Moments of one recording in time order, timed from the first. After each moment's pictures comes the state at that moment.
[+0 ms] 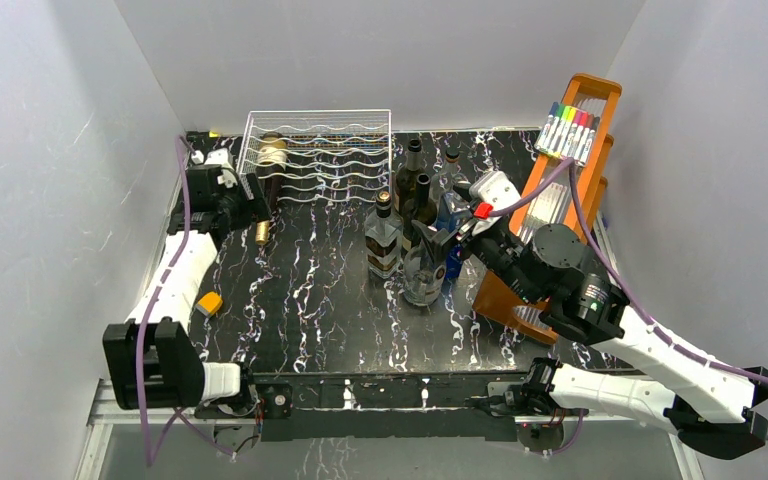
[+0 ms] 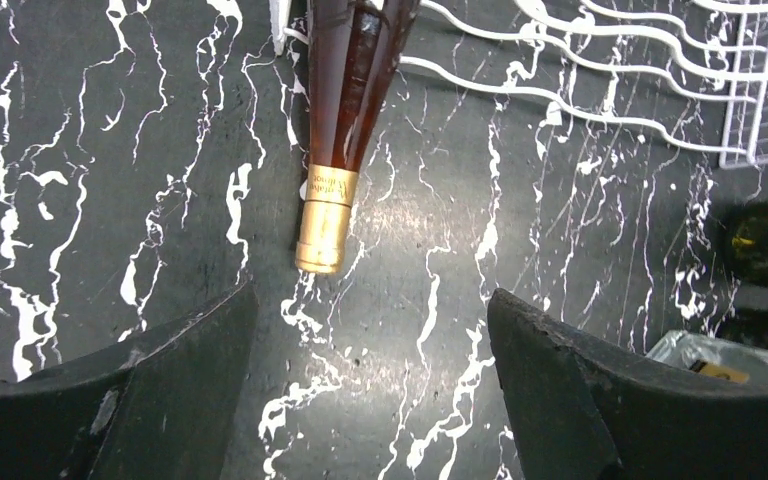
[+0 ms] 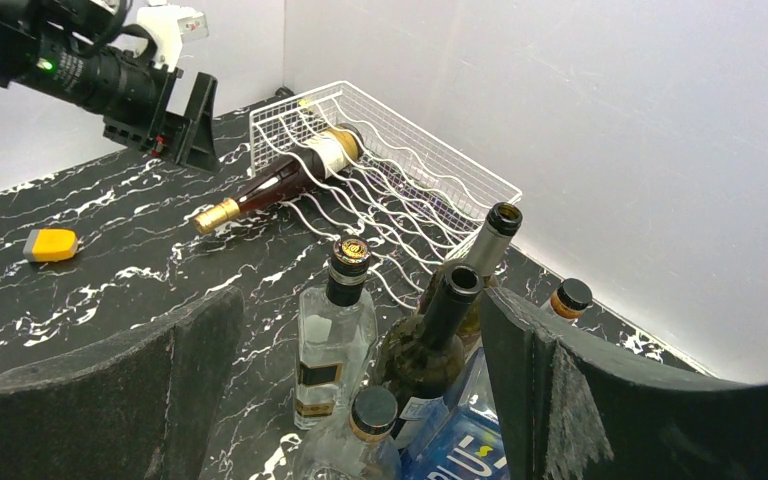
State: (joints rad) left arm 0.01 1.28 1.03 -0.44 0.04 -0.21; right arm 1.09 0.82 1.08 -0.17 0.33 -0.20
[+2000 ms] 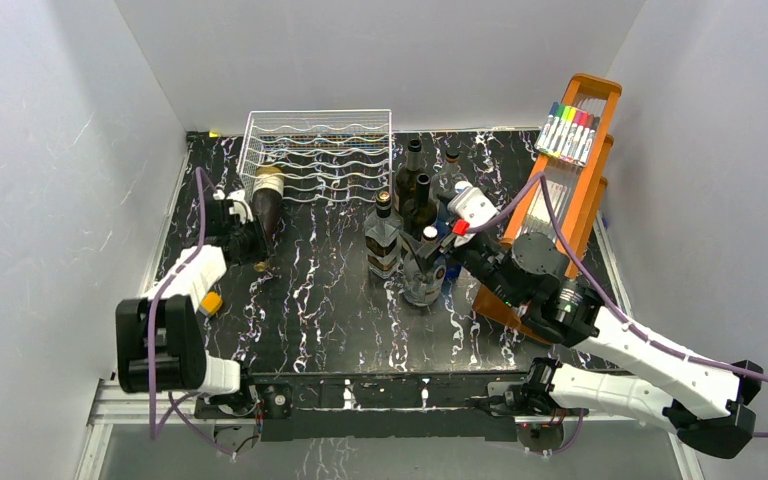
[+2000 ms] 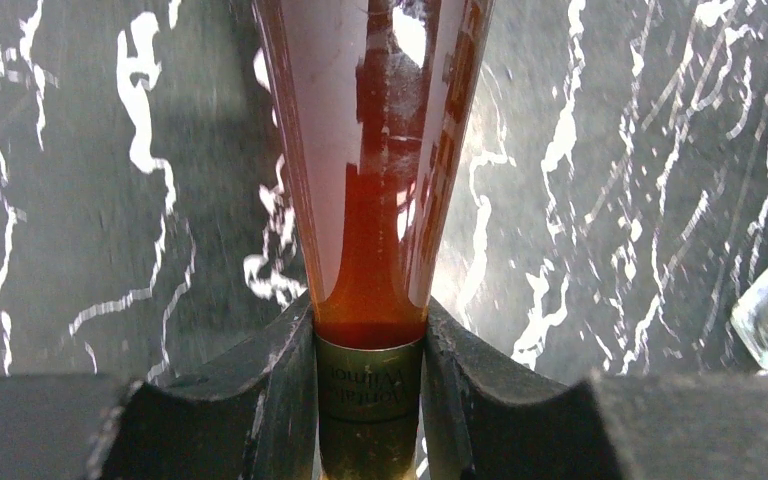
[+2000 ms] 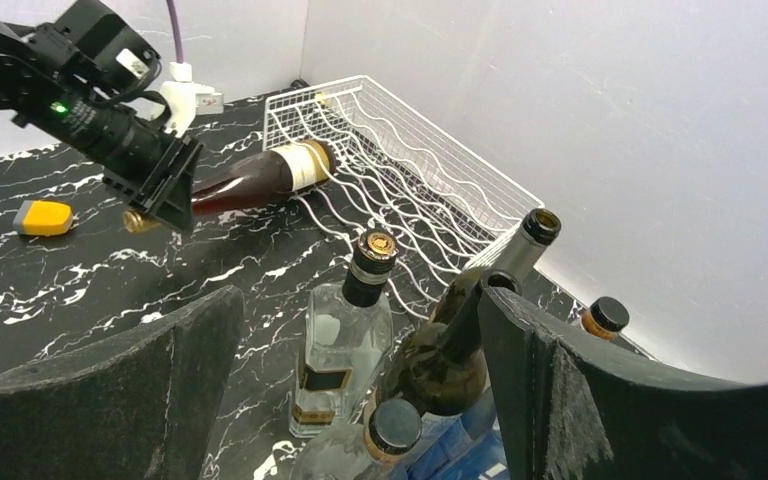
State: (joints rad) left arm 0.06 1.40 0.77 -0.26 0.21 -0.20; right arm 1.09 0.83 0.94 -0.02 0.28 -0.25
